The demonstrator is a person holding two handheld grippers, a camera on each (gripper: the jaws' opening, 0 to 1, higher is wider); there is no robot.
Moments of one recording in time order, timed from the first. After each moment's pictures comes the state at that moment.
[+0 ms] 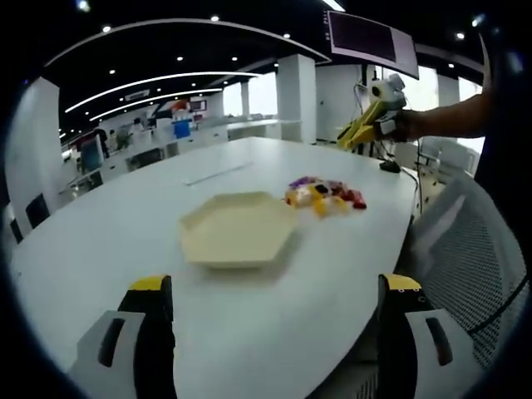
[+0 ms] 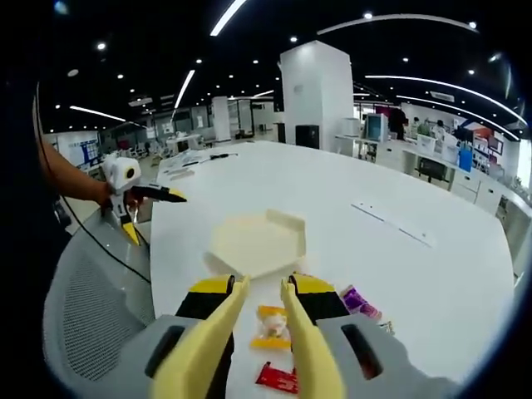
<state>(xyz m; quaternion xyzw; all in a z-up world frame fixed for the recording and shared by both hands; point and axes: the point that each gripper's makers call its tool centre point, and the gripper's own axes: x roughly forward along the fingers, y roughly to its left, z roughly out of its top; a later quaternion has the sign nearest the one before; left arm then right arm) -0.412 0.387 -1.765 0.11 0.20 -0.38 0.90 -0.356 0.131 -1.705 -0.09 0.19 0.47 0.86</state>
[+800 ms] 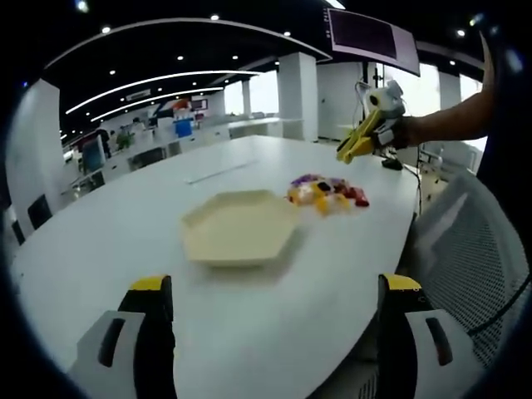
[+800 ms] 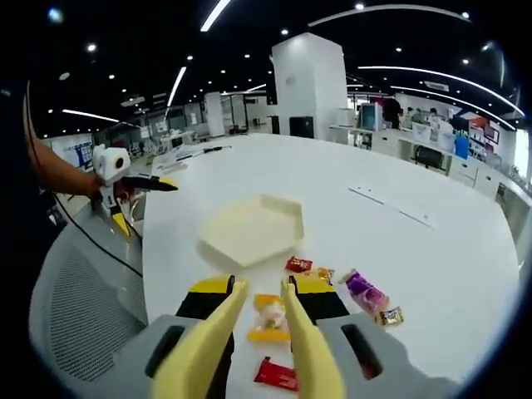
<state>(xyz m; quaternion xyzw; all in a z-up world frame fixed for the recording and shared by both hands) -0.411 0.389 -1.766 0.11 0.21 -0.37 0.90 -0.351 0.130 -1.741 -0.09 0.22 0.45 0.86</state>
